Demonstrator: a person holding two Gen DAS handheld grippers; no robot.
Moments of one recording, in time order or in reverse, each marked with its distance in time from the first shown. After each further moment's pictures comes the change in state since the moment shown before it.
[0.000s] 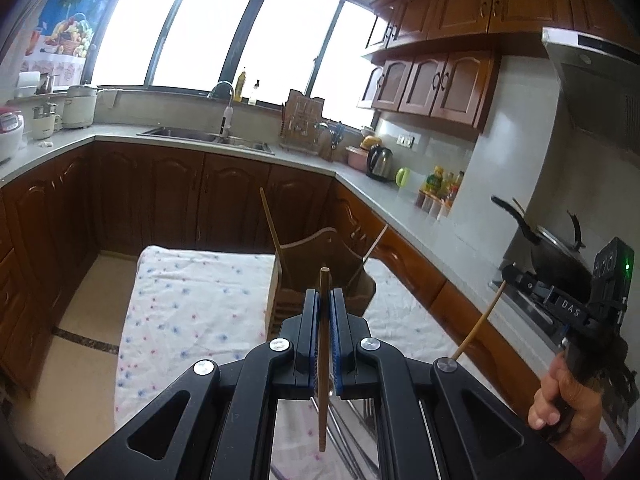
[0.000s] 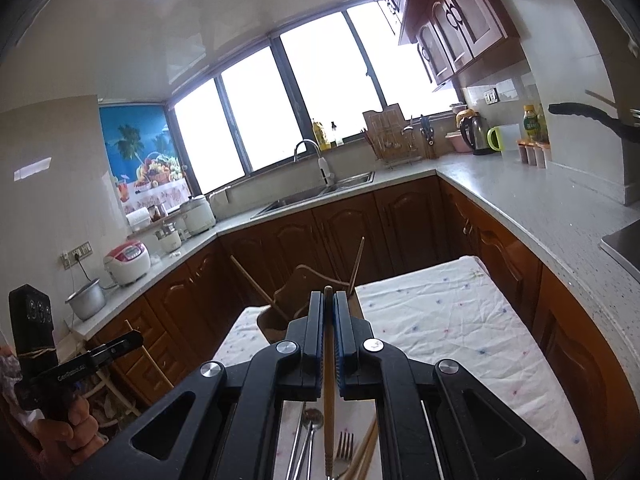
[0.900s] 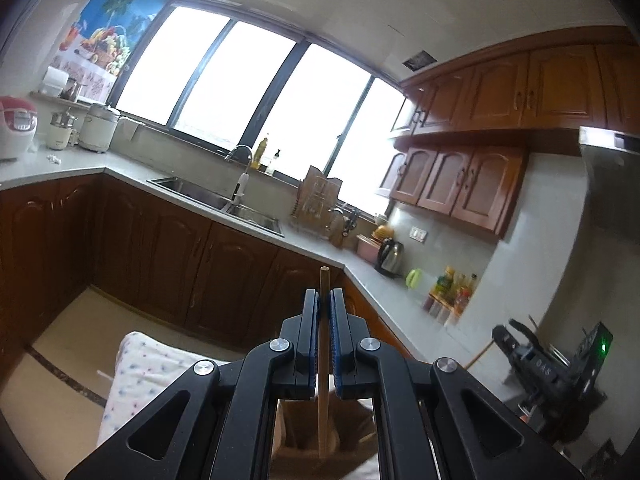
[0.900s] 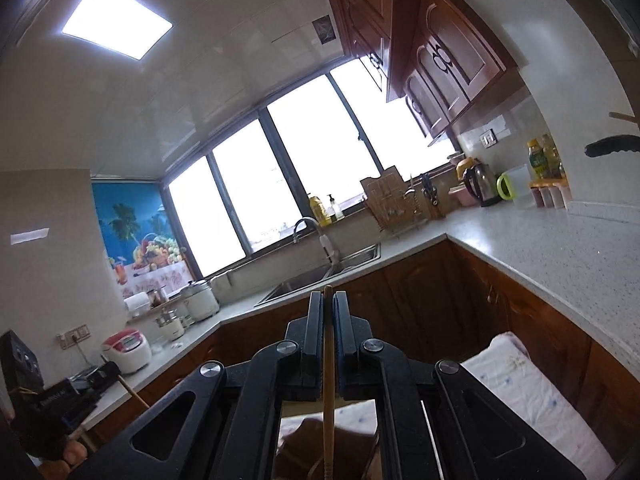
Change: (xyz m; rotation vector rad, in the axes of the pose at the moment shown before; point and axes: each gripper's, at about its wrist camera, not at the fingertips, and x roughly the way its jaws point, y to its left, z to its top) left arm 0.100 0.043 0.045 -0.140 -0.281 0.005; right arm 0.093 -0.011 0.081 0.103 -0.271 0.011
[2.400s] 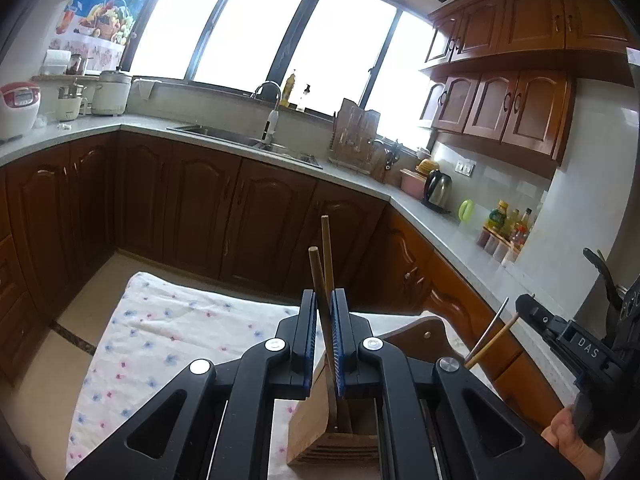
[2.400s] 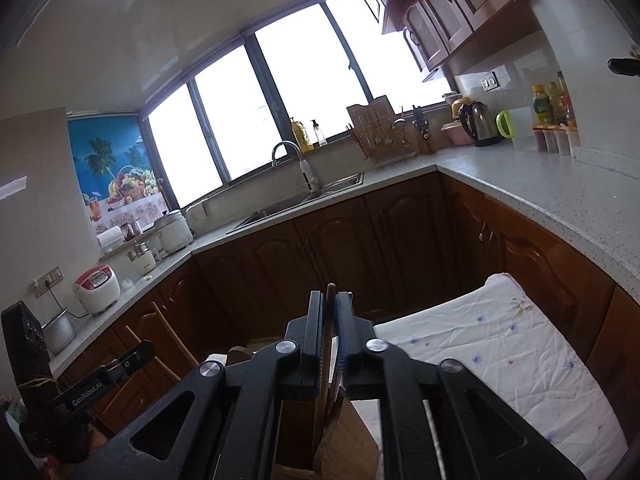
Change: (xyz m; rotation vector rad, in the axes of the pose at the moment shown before) left arm 0.123 0.009 -0.073 0.051 0.198 0.141; right arm 0.067 -0.025 -0.071 -0.050 0.264 -0.051
